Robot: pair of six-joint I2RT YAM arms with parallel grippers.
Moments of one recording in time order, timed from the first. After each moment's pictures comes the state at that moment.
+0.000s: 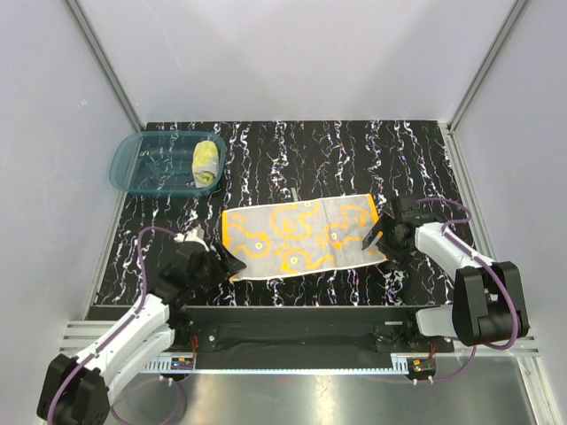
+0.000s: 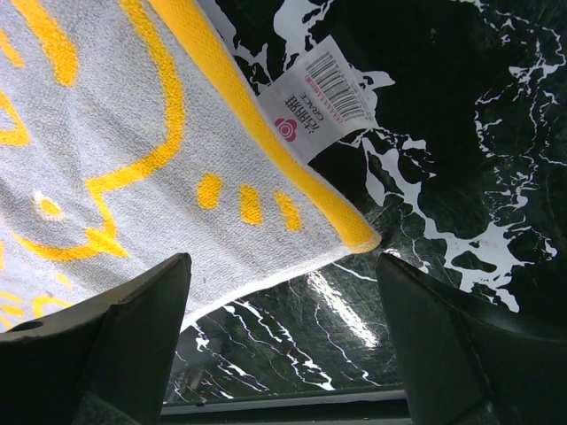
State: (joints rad) left arm -0.42 0.68 0.19 -0.26 0.11 -0.93; right arm 0.15 1.33 0.69 -0.60 -0.04 0.81
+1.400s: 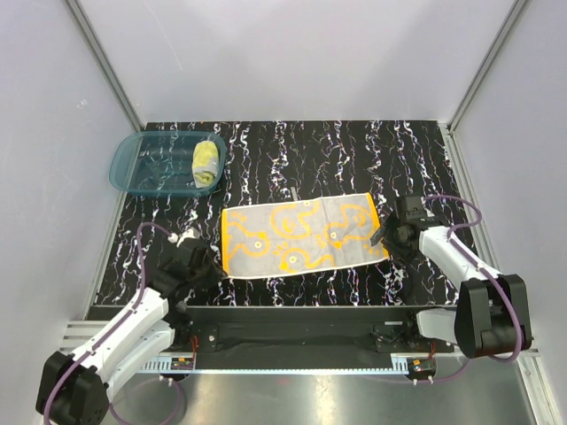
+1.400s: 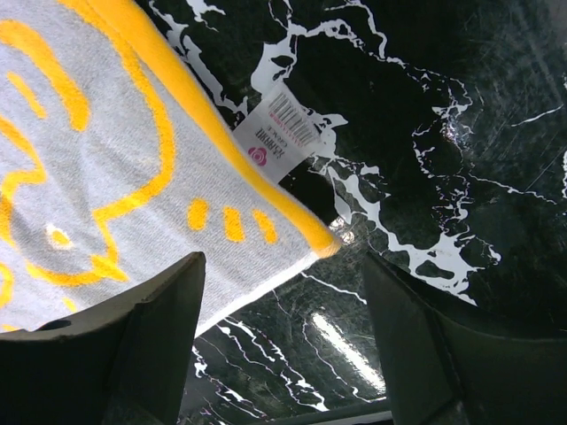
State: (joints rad) left arm -0.44 0.70 0.29 -0.50 -0.04 -0.91; right arm 0.13 1.25 0.69 -0.60 0.06 0.82
